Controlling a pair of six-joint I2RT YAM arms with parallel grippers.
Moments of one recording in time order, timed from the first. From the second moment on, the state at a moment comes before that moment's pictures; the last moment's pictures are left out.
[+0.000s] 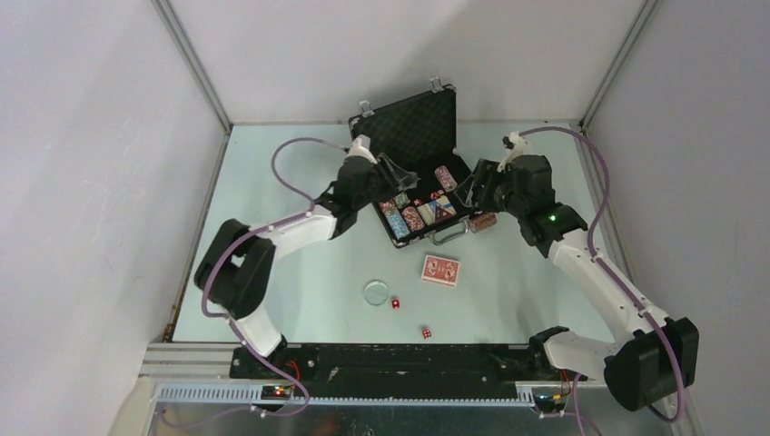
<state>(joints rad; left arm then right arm) -0.56 1.67 1.02 0.32 0.09 -0.97 0.36 1.17 0.98 -0.28 -0.15 0.51</state>
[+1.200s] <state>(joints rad) -0.74 2.22 1.47 0.40 -0.08 -1.36 0.31 0.87 0.86 -0.29 0.16 0.52</state>
